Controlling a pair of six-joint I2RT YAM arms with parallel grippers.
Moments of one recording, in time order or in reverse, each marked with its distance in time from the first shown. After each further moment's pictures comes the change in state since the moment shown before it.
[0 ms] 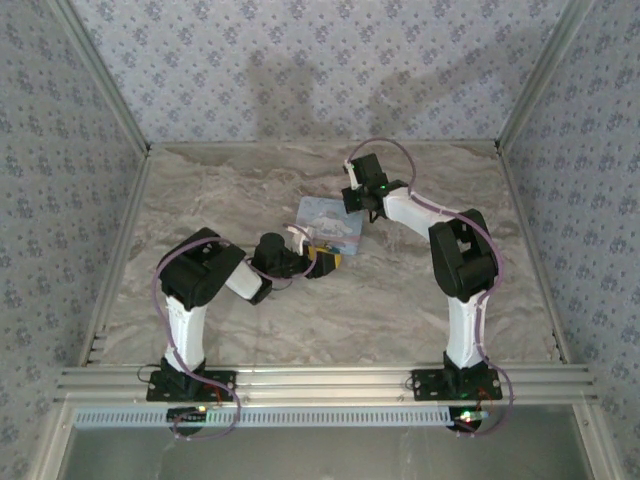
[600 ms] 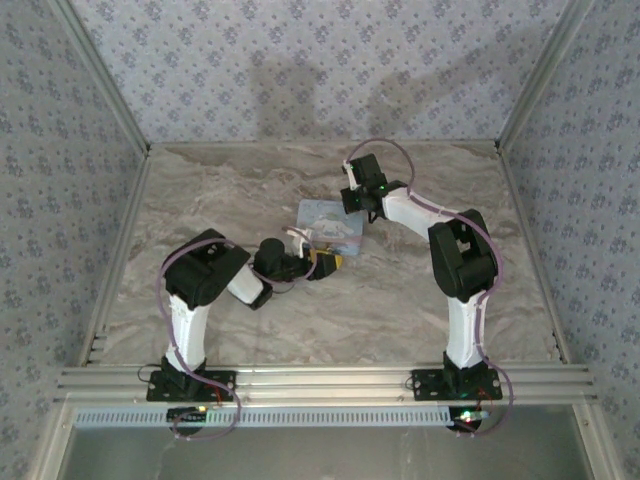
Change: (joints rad) left arm -0.029 0.025 -0.031 0.121 -0.031 -0.094; right arm 0.006 0.000 0.000 0.000 0.000 0.000
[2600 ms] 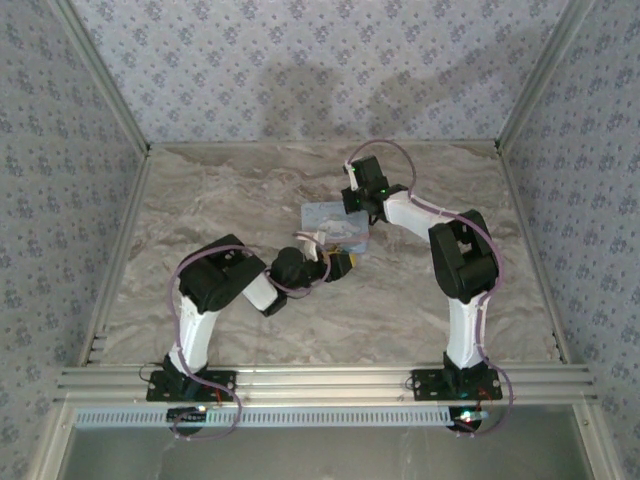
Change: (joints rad) left arm -0.137 0.059 0.051 0.049 -0.272 -0.108; right arm -0.002 -0.013 -0.050 0.083 0.007 0.000
